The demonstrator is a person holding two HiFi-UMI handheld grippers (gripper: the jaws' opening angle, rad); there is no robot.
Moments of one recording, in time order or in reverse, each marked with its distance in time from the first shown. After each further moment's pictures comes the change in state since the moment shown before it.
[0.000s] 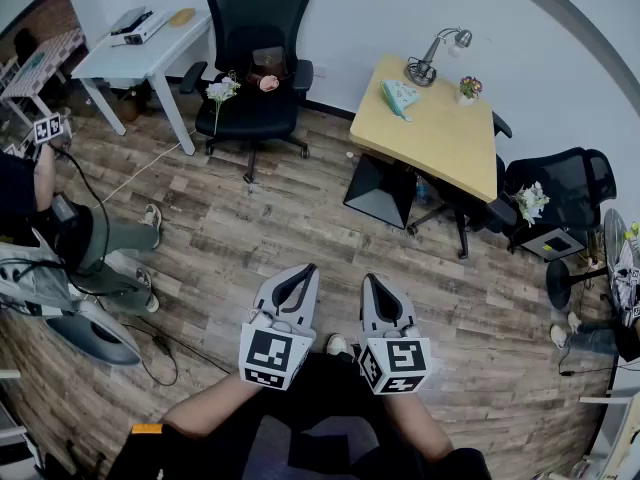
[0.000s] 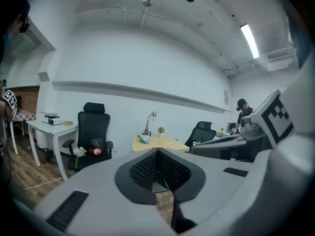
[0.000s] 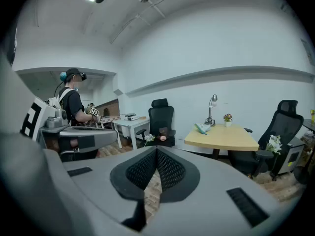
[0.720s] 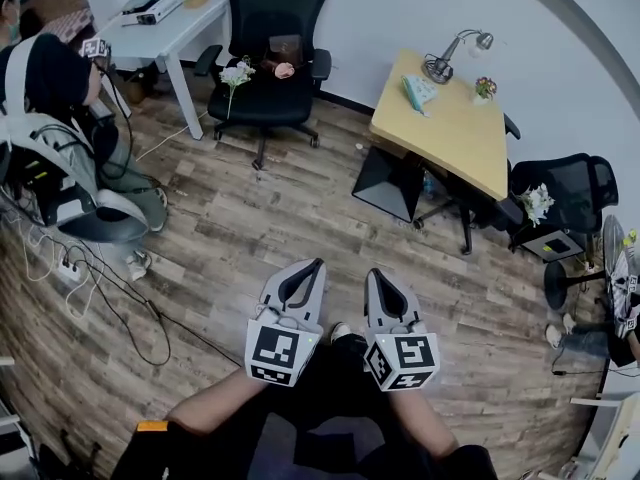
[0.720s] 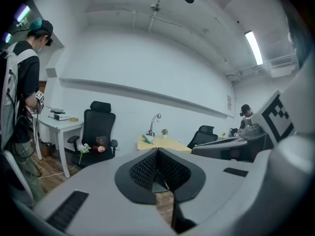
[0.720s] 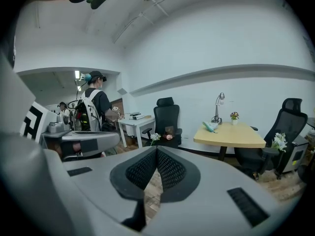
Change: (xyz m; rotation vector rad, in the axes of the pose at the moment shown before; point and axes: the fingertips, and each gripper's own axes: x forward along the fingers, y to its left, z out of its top) left arm -0.037 0.033 -0.010 -0.059 -0.029 0.019; right arm 0.005 0.054 -0.002 0.001 0.010 0.042
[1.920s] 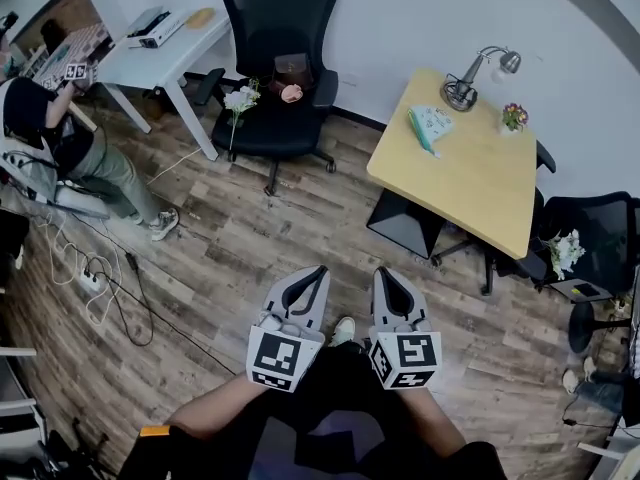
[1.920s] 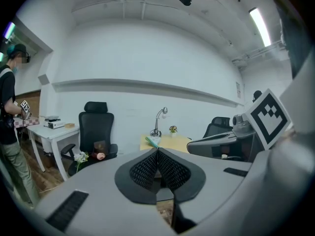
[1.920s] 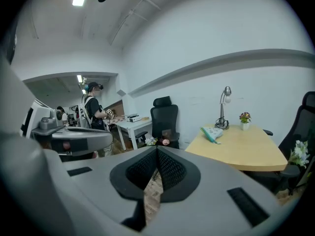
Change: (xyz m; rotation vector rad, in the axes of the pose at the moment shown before) left arm 0.209 0.015 0.035 0.081 0.065 0.083; right arm 0.155 -0.168 0.054 -0.007 0.002 0.095
